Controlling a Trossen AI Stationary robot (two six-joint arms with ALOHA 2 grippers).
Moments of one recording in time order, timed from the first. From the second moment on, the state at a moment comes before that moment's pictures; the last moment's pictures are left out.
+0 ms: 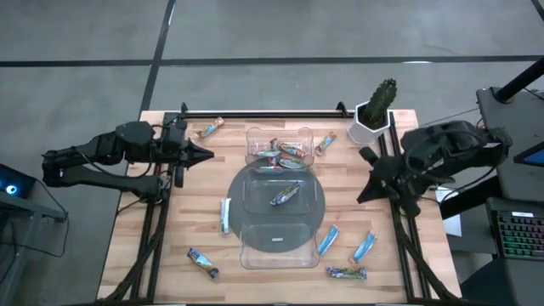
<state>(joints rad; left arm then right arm) 0.05 0.68 1.01 -0.57 -0.05 -0.18 0.28 1.08 1.55 -1.01 -0.25 0.18</state>
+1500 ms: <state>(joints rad) 0.05 0.68 1.19 -0.81 0.25 0.00 0.56 1.52 1.80 -1.41 -0.21 0.86</state>
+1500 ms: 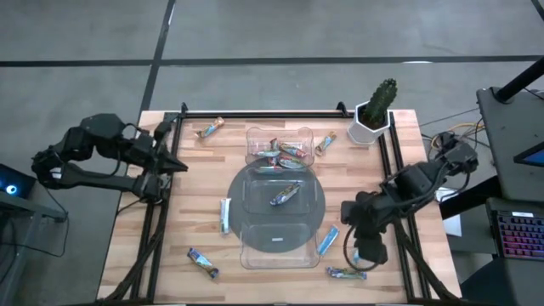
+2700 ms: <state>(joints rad) 0.05 0.68 1.21 -0.82 0.26 -0.01 0.93 1.79 1.71 -1.37 0.11 1.23</state>
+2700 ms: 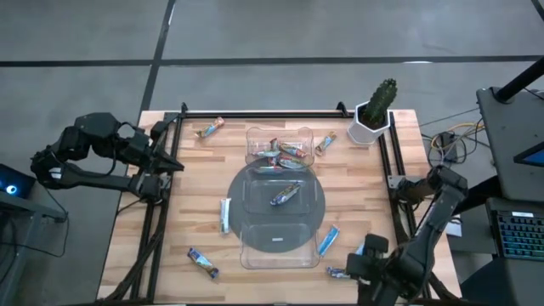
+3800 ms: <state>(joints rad) 0.05 0.68 1.21 -0.82 0.30 -0.06 0.94 1.77 1.22 -0.81 0.05 1.20</state>
